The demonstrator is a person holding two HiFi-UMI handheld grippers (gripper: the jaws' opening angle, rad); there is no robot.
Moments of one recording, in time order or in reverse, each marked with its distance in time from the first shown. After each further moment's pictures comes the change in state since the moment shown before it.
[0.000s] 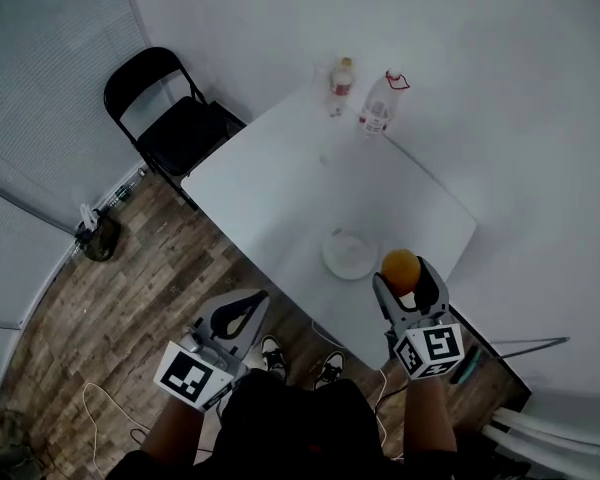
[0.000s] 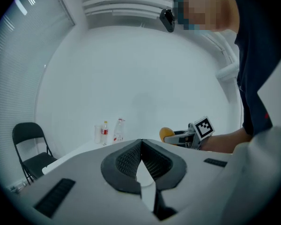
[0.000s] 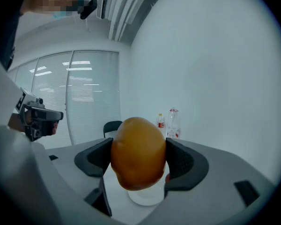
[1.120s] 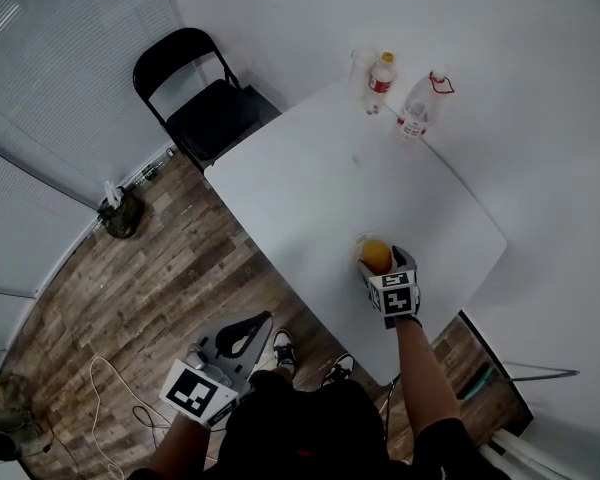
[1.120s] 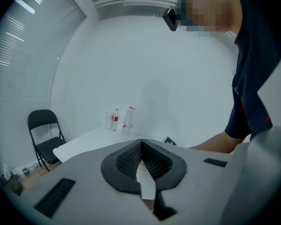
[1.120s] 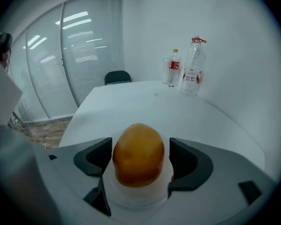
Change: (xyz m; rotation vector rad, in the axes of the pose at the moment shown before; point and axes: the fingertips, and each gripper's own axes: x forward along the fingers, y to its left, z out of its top) left arm -0.005 0.016 -0.046 -0.072 0.129 0.139; right arm 0.161 -0.023 -0.221 -0.120 0.563 0.098
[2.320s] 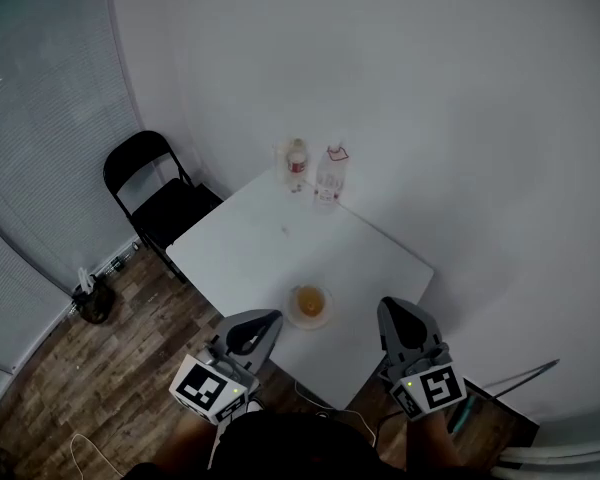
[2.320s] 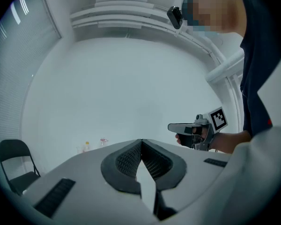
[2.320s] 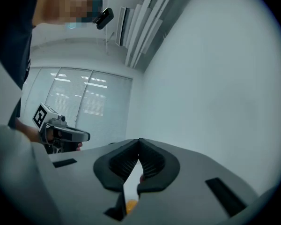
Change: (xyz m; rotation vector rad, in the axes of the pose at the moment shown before) left arm 0.027 -0.148 0.121 0.190 -0.290 -0.195; right arm -0.434 0.004 0.146 -0.080 -0.860 -0.068
